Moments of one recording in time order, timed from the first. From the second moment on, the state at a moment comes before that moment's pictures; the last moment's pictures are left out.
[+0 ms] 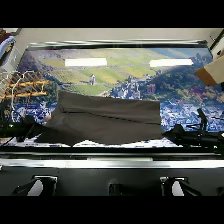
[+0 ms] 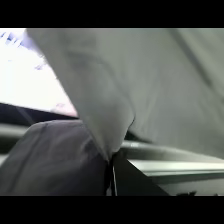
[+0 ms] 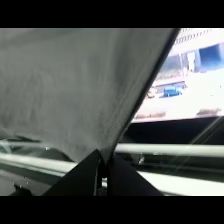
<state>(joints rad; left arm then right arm) 0.37 -0.84 0.84 0.88 -1.48 -1.62 -0.50 -0.81 0.61 -0.79 1.41 1.37</state>
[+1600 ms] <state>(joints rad) 0.11 -1.73 1.42 0.85 -0.97 -1.60 -0.14 -1.50 1.12 -1.07 0.84 1.62</state>
